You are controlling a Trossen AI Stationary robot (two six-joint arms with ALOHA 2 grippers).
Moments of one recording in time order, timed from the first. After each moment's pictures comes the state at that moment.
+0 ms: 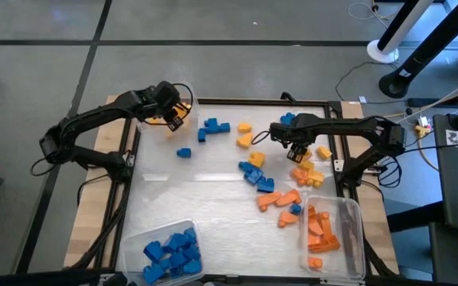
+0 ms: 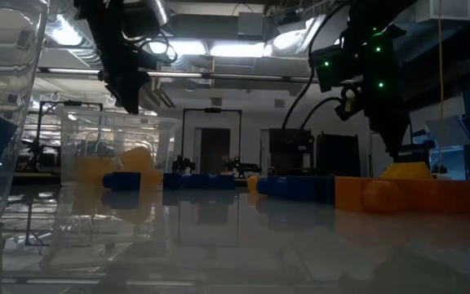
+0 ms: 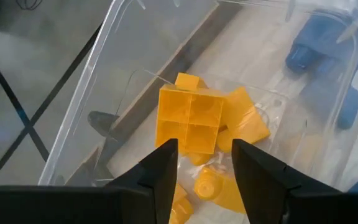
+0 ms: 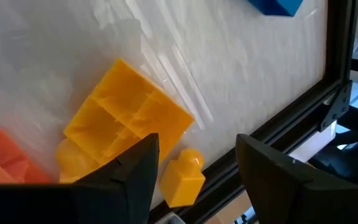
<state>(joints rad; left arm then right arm) 0.64 1.24 1.04 -0.83 -0.40 0.06 -0.33 1.56 1.05 -1.23 0.39 0.21</state>
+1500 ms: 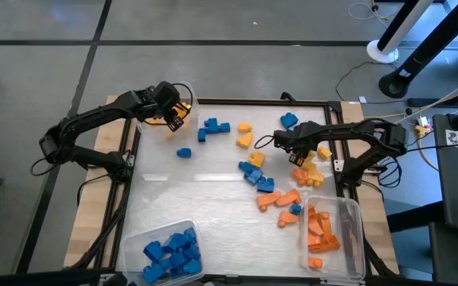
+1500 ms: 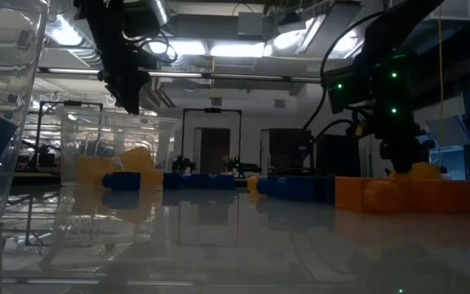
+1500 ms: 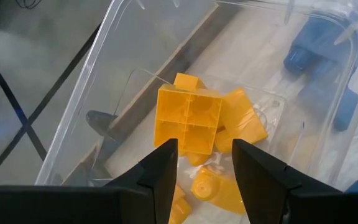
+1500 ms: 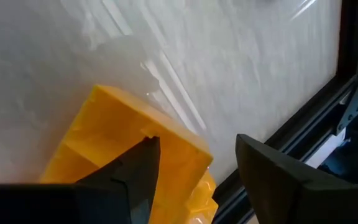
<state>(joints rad) 0.64 1.24 1.04 -0.83 -0.40 0.05 -0.33 1.55 0.84 -1.01 0.45 0.24</state>
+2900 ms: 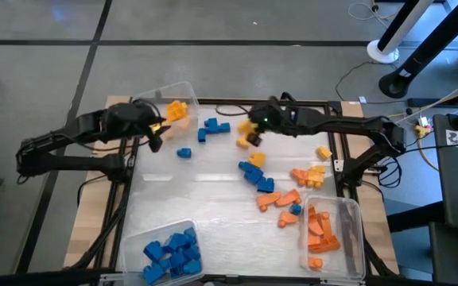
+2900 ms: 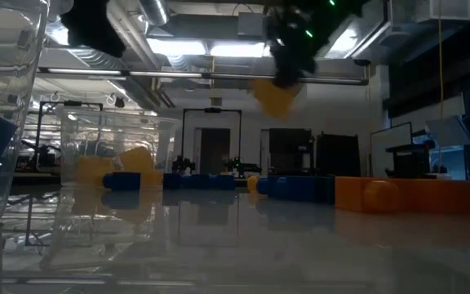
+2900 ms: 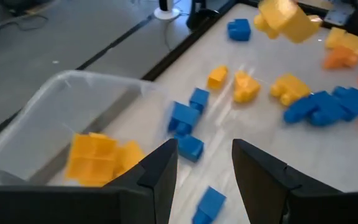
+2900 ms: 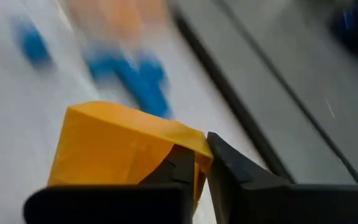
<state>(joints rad) 0.30 0.71 0.91 -0.80 -0.29 -0.16 -0.24 1.56 1.30 -0.49 0.35 0.01</state>
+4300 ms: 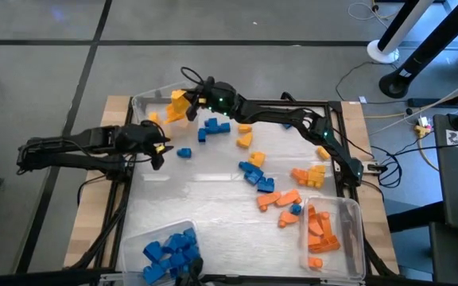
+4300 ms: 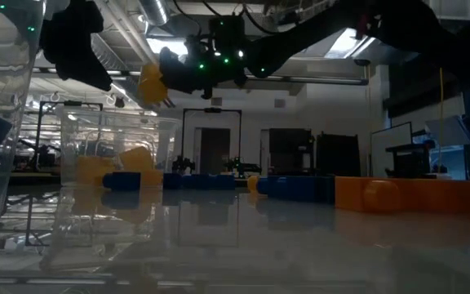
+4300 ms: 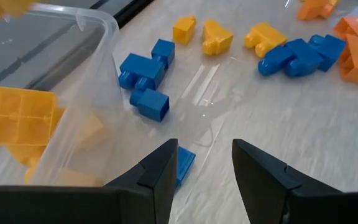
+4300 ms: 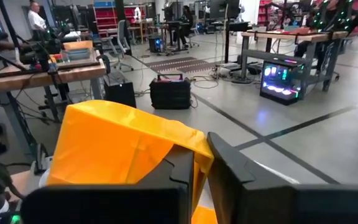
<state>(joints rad) 0.14 0.60 0.63 -0.69 -0.29 -0.26 -0.35 2.34 1.98 0.36 0.03 0.06</state>
